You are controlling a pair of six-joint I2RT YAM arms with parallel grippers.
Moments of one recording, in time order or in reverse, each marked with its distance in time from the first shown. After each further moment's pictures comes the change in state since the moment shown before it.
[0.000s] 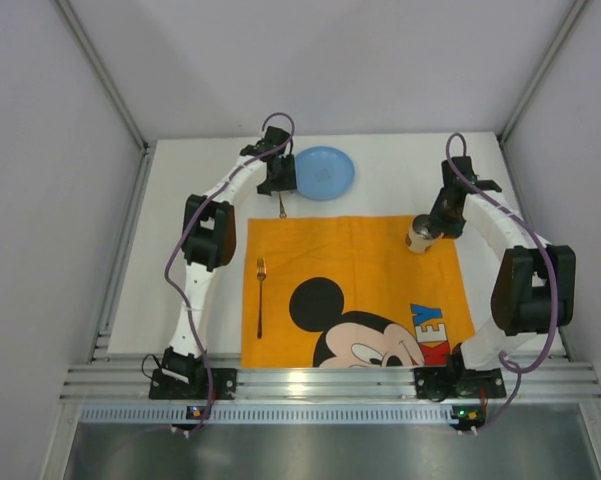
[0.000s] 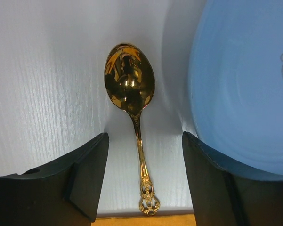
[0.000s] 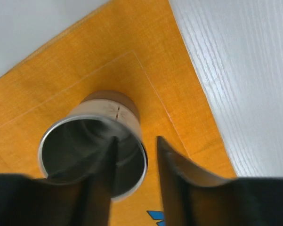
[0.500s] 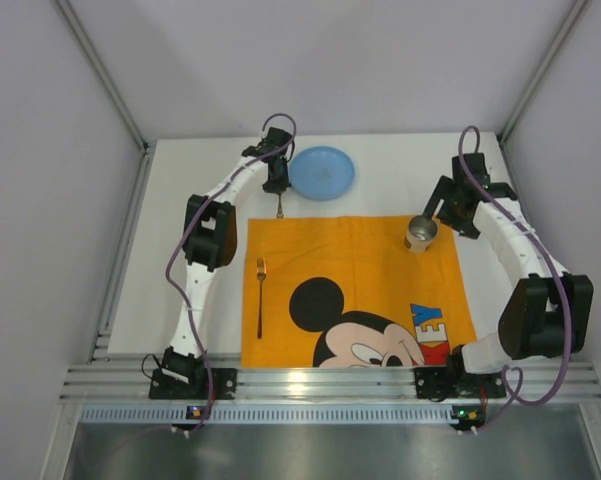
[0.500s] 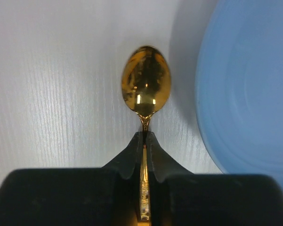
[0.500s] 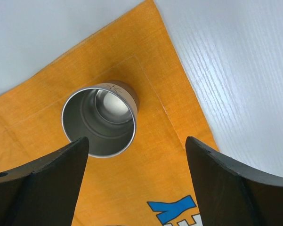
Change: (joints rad) left arm -0.010 0.011 0.003 0.010 -0.056 0.000; right arm 0.000 -0.139 -0.014 0.002 0.030 0.009
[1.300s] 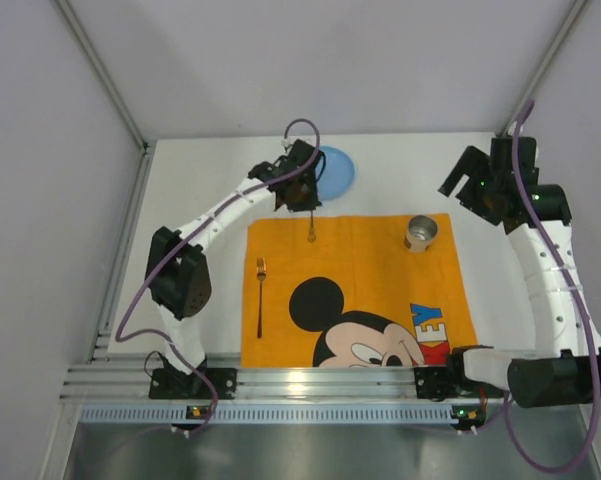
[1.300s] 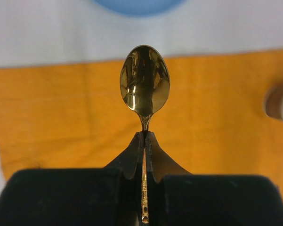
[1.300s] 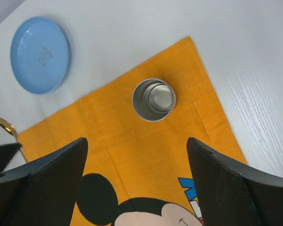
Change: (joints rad) left arm -0.235 -0.547 -0.426 -0.023 -0.012 -0.195; right arm 0.000 -0.250 0.250 -0.206 -0.080 0.061
